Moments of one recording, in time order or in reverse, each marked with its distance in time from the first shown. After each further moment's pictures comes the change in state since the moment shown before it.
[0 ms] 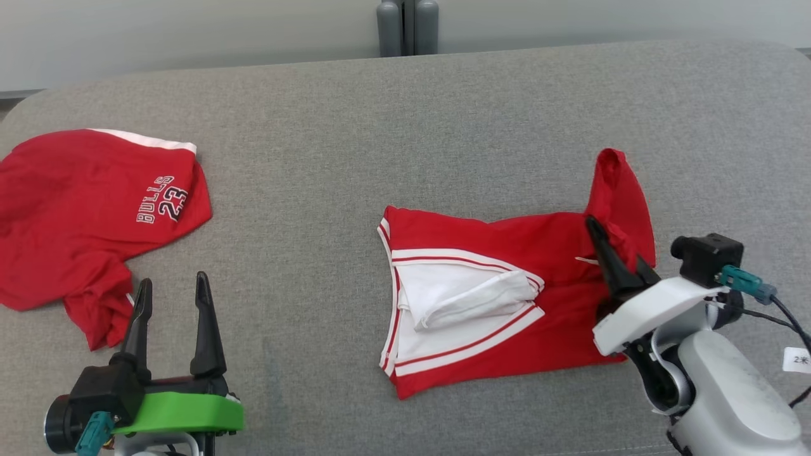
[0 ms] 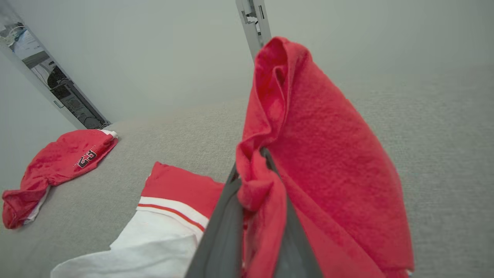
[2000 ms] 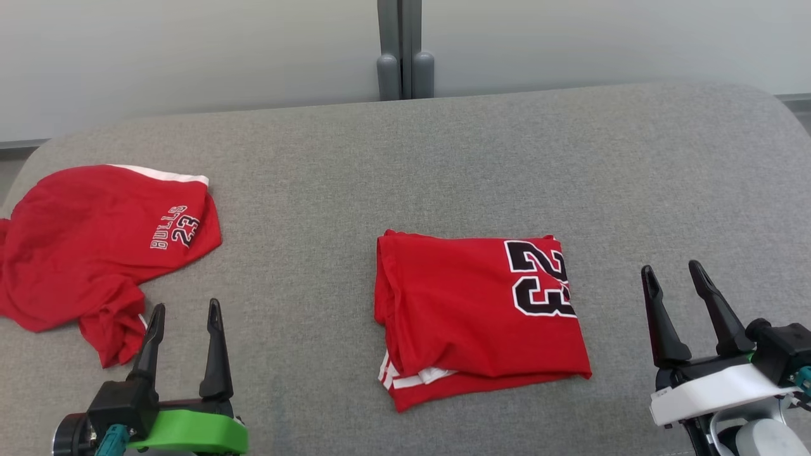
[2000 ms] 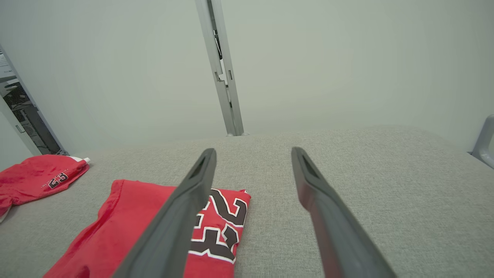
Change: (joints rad) left arm 0.031 0.000 -0.004 0.055 0.049 -0.016 0.000; right arm 0.330 0.065 -0.263 -0.289 -0.241 0.000 -0.077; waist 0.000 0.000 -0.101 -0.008
